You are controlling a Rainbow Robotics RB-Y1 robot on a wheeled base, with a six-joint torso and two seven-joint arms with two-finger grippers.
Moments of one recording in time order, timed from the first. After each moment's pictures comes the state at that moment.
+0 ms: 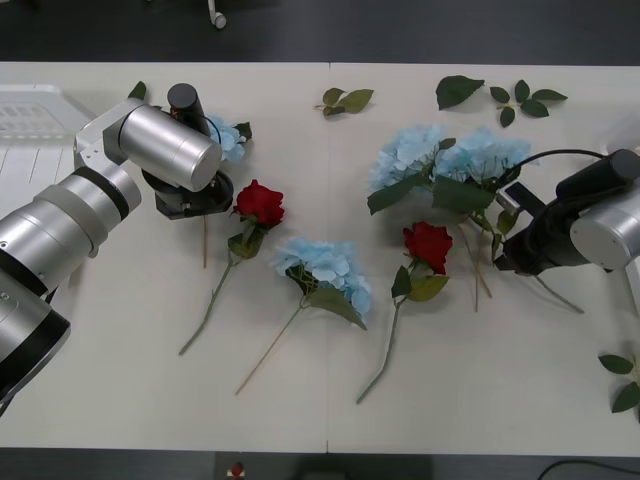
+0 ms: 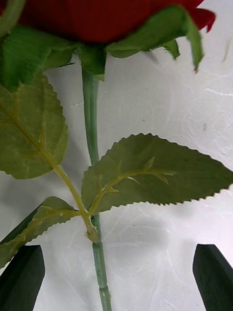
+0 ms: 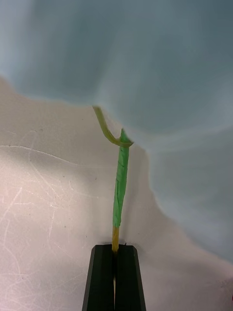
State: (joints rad) right arm -0.66 -1.03 0.88 -1.44 -0.94 0.88 1.51; left arm -0.94 0.45 -0.62 -0.89 0.57 1.16 -0.87
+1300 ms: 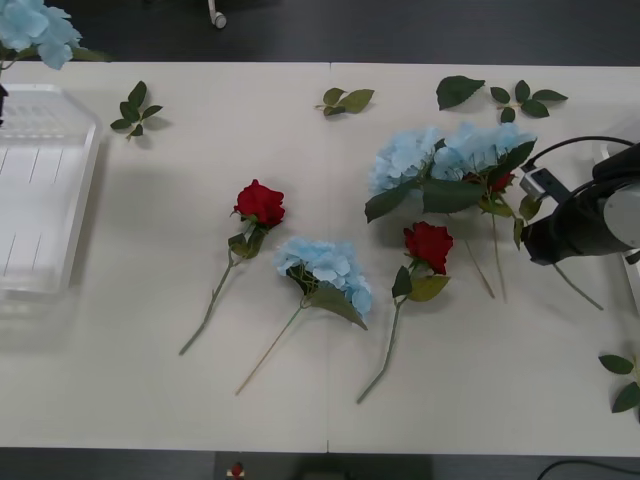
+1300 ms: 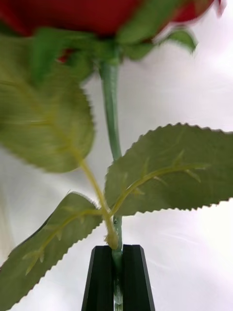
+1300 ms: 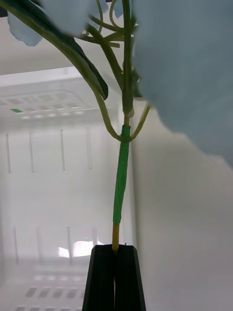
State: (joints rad) right arm -0.66 -1.11 0.82 -1.40 -1.16 0.85 1.58; left arm -0.62 0.91 0.17 -1.58 0.75 1.61 -1.58
